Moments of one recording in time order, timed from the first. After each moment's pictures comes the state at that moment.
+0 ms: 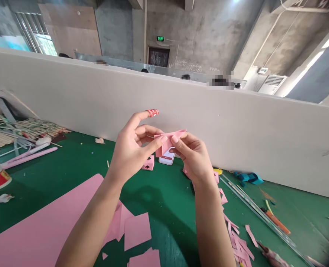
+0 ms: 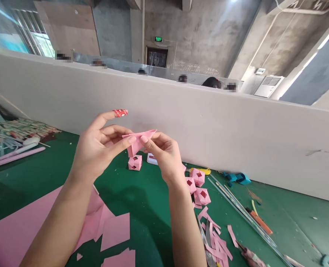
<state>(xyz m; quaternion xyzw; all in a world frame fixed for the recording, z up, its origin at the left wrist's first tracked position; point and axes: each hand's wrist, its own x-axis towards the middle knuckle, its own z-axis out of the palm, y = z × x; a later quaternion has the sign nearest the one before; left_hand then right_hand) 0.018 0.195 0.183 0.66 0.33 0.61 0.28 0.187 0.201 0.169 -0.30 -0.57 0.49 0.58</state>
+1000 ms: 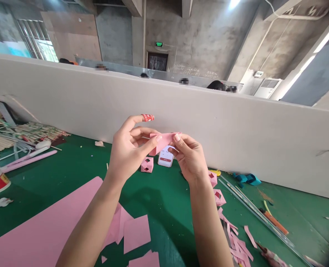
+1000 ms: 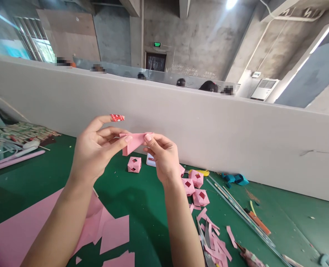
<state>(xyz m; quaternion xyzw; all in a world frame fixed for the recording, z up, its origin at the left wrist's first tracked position) 0.018 0.195 0.184 0.62 0.33 0.65 0.28 0.181 0.206 0.167 -0.29 -0.48 0.53 0.64</state>
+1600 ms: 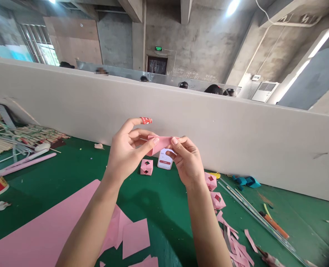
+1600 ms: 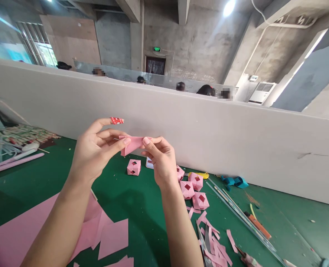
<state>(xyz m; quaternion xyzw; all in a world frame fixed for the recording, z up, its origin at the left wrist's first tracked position) 0.013 0.199 0.186 0.62 0.33 0.64 0.30 0.177 0.204 0.166 -0.26 -0.47 0.54 0.65</state>
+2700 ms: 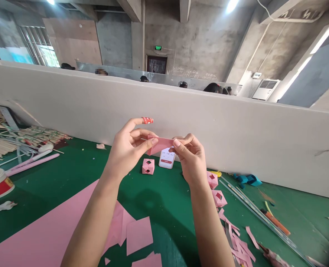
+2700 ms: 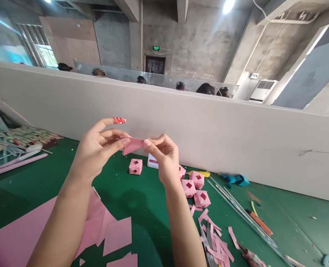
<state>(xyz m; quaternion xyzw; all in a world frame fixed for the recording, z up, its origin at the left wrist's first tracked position) 0.002 0.205 0.186 0.64 0.33 0.62 0.32 0.178 0.200 0.168 -0.27 -0.54 0.43 0.67</state>
